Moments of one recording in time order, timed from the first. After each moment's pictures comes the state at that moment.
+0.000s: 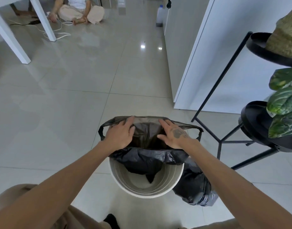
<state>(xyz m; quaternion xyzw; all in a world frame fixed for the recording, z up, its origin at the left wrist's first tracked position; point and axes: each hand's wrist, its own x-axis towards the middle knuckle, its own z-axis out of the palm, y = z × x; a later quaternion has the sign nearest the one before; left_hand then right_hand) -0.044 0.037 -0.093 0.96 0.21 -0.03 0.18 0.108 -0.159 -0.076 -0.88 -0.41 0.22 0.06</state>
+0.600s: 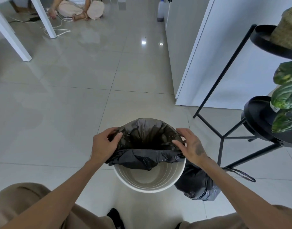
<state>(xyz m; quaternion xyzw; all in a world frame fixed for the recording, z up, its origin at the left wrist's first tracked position) -0.112 0.032 -0.117 0.81 0.35 0.22 0.41 0.100 -0.241 -0.135 -0.86 -0.39 0.07 0.32</state>
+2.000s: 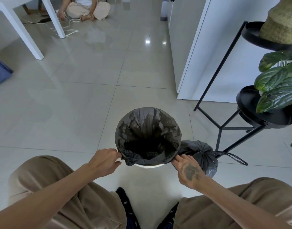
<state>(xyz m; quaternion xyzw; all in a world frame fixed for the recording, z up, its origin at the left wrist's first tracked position) -0.215 -0.007 -0.111 0.98 0.11 -0.14 0.04 -0.031 -0.301 -0.128 -0.85 -0.52 0.11 -0.07</state>
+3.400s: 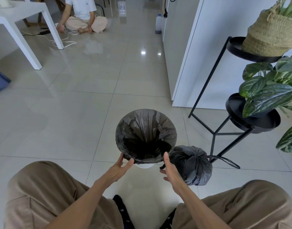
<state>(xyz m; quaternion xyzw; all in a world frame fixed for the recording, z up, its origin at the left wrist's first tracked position) -0.198 -0.053 -0.143 0.73 0.37 -0.19 0.55 -0.066 -0.256 -0.135 -0.76 0.04 0.41 0.50</state>
